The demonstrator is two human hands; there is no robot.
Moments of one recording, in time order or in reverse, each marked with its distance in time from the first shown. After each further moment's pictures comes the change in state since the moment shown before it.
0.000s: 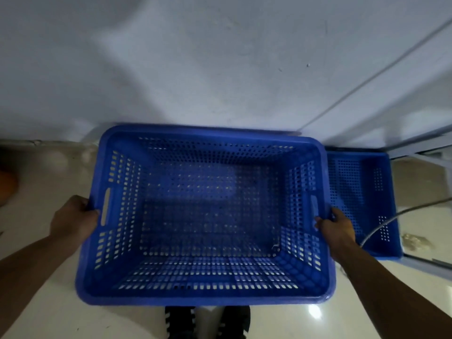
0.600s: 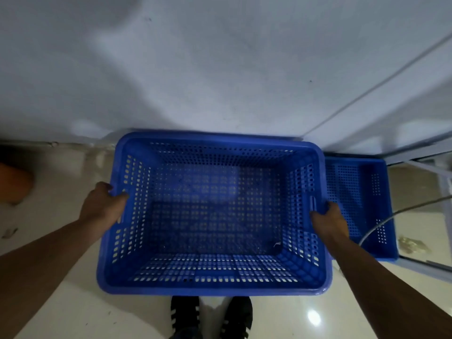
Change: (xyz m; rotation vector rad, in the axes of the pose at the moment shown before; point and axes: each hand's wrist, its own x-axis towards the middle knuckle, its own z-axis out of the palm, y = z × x) left_hand -0.030 0.045 -0.031 -0.097 -0.110 0.058; right_hand -0.053 -0.059 -0.007 -0.259 -0.043 -0.070
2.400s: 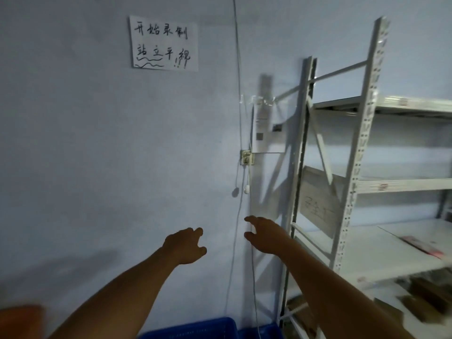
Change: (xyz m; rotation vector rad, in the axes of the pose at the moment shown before) left_hand -0.843 0.010 -0.443 0.512 0.382 1.151; right_hand -0.825 0.089 -0.553 -0.242 0.544 -0.983
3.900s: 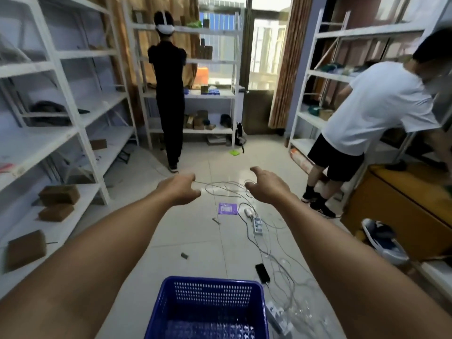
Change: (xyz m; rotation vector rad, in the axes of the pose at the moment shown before) left_hand -0.390 0.959 0.182 -0.054 -0.278 1.363; right_hand -0.871 0.499 -0.195 -0.134 0.415 1.612
